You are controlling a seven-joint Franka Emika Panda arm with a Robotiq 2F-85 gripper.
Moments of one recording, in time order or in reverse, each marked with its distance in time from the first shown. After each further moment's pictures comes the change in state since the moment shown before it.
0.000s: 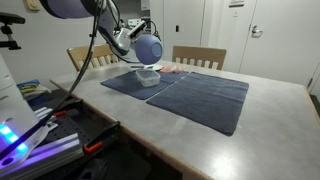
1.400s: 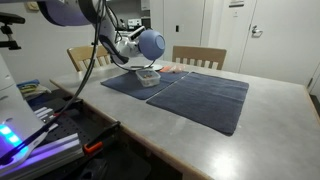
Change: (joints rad) arm 0.029 0.075 -0.004 0.007 -0.243 0.016 -0.250
